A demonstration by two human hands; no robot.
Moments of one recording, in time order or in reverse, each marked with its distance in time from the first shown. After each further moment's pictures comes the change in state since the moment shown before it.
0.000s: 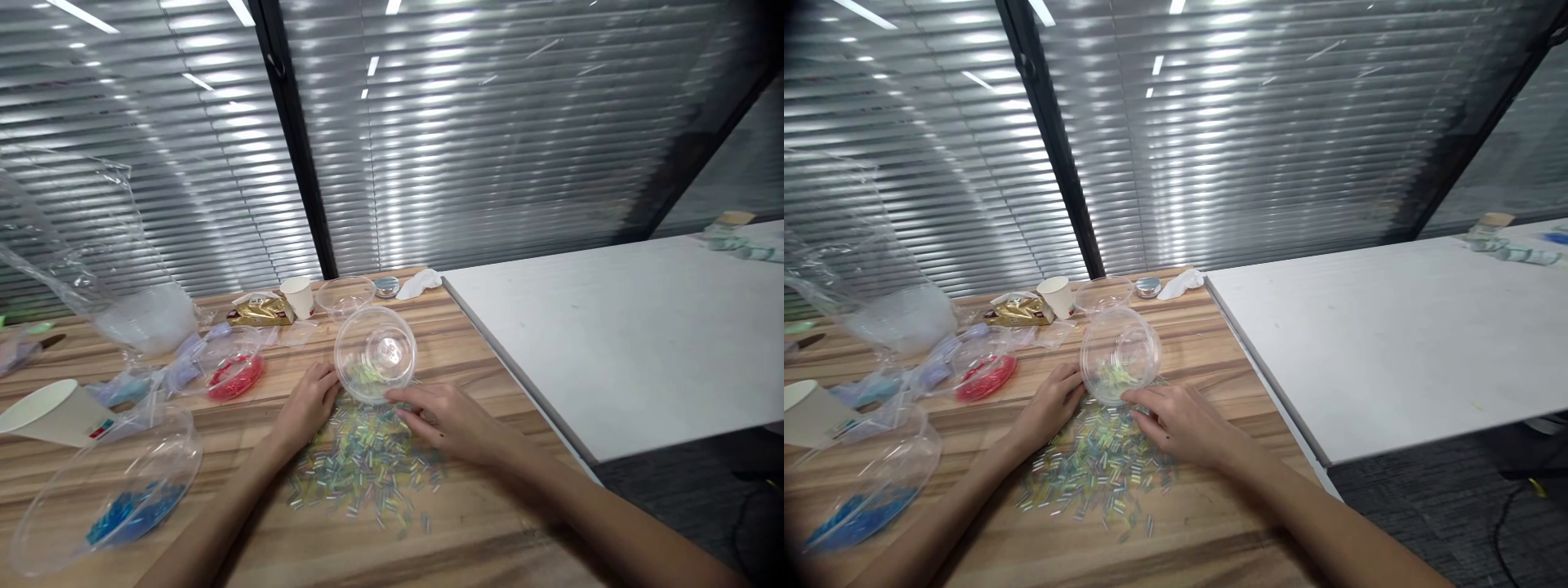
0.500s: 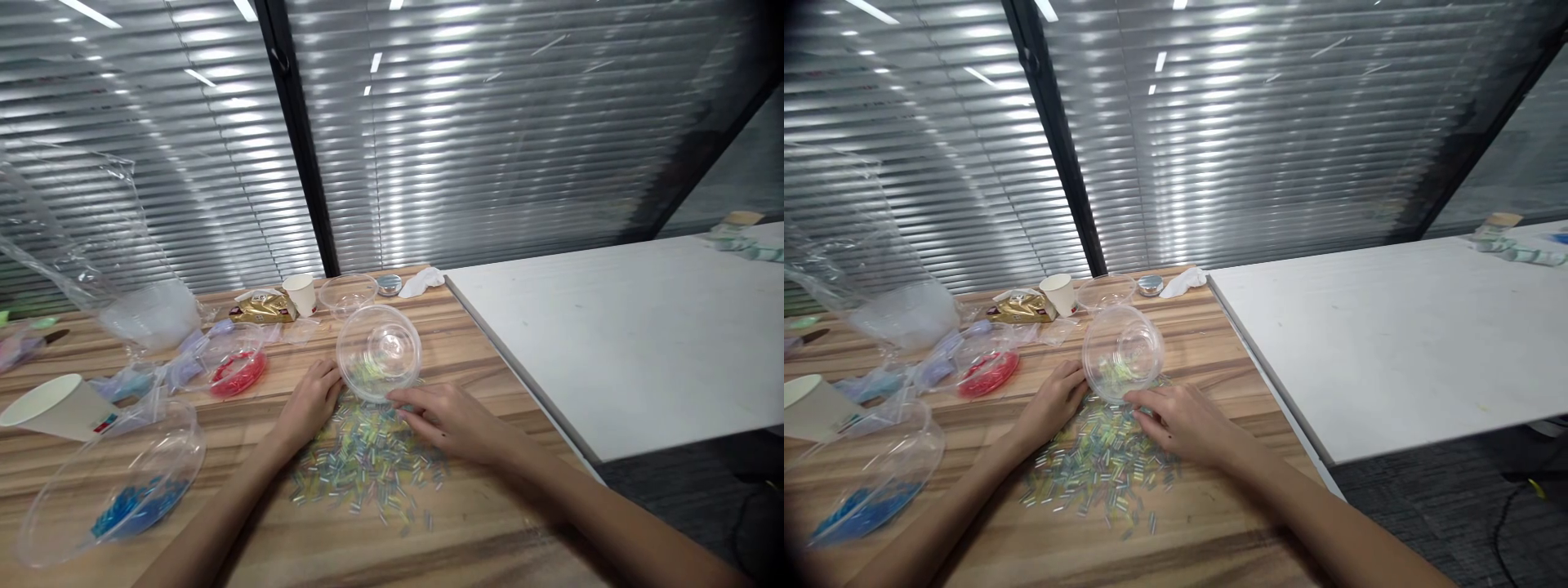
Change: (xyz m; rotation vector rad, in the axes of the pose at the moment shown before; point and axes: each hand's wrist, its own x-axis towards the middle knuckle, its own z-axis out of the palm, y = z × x) left_hand 0.000 0.001 0.001 -0.002 -0.008 -0.002; right_hand 0.000 0.000 0.001 0.007 -0.061 0.027
